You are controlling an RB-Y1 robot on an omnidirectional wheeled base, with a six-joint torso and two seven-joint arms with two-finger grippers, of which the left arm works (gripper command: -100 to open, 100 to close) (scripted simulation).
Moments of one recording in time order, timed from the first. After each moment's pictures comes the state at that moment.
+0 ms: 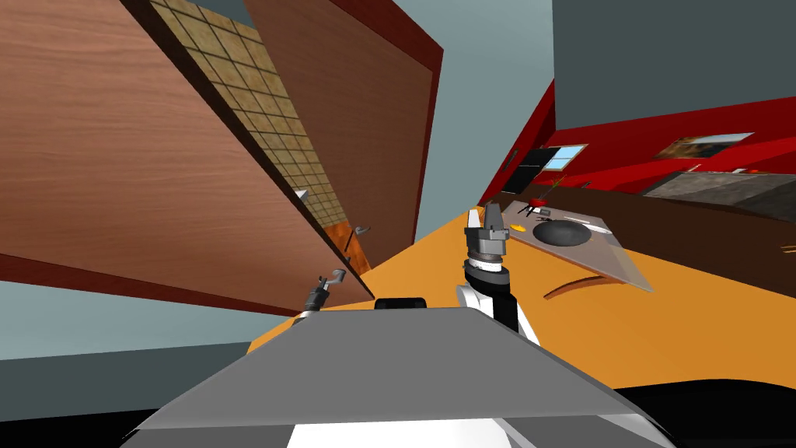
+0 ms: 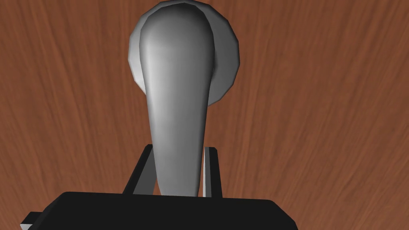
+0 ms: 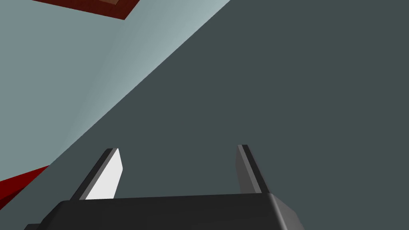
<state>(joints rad) 0.29 0.41 0.08 -0.75 0.03 -1.06 0.40</state>
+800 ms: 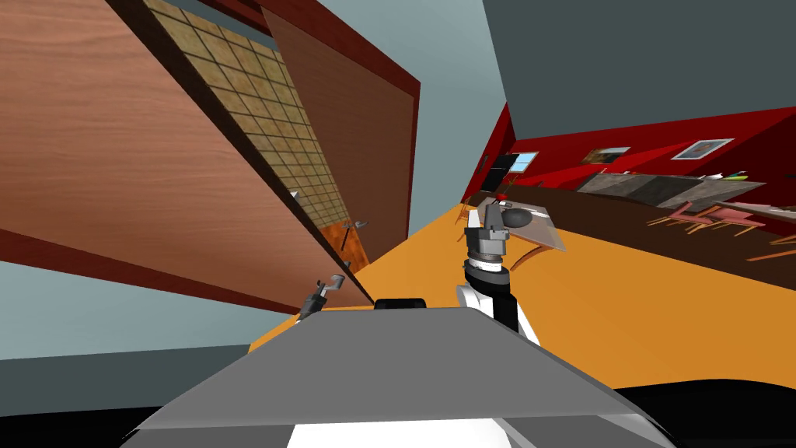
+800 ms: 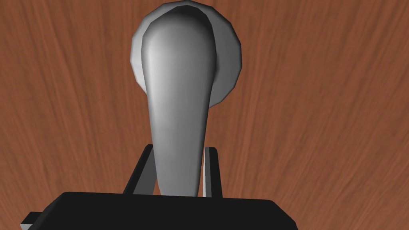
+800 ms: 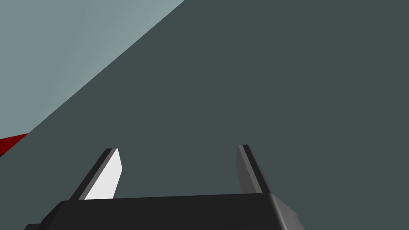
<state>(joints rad) 0.32 0.44 0.06 -0.71 0.01 -1.15 0.43</state>
